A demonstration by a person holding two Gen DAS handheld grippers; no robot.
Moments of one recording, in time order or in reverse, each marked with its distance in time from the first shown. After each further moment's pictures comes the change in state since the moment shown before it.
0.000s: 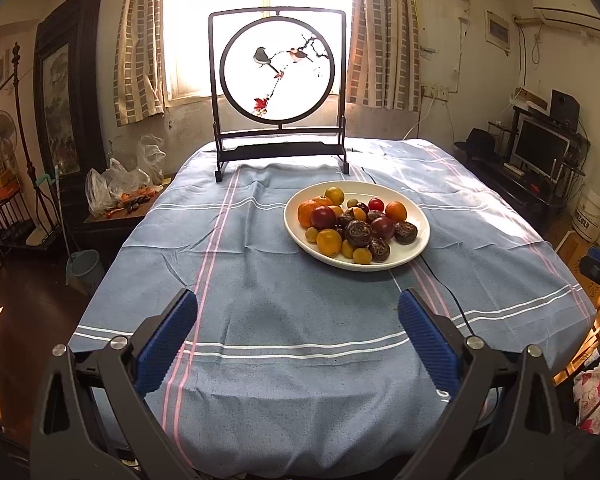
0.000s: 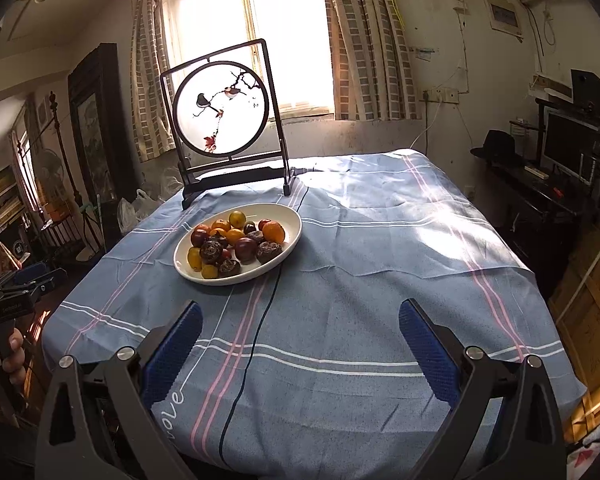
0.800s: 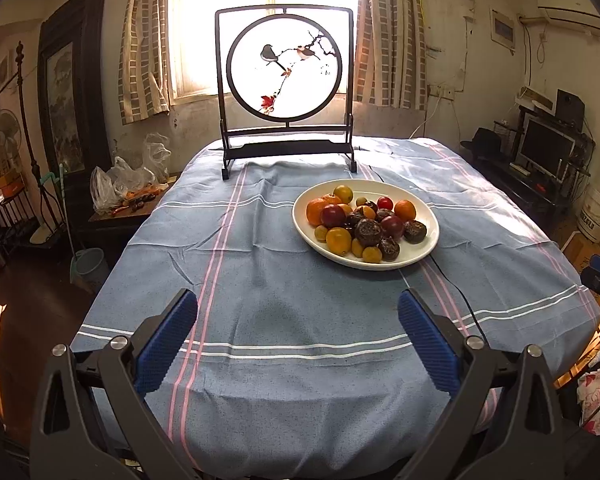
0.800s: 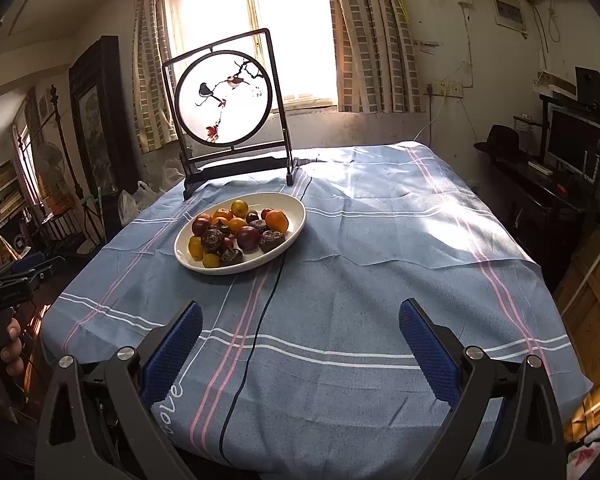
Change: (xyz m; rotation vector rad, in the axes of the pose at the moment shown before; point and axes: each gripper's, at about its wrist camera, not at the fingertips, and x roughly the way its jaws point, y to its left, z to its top) left arm 0.005 0.006 -0.003 -0.004 0.001 0.014; right arm 0.007 0.005 -0.007 -0.008 0.023 0.005
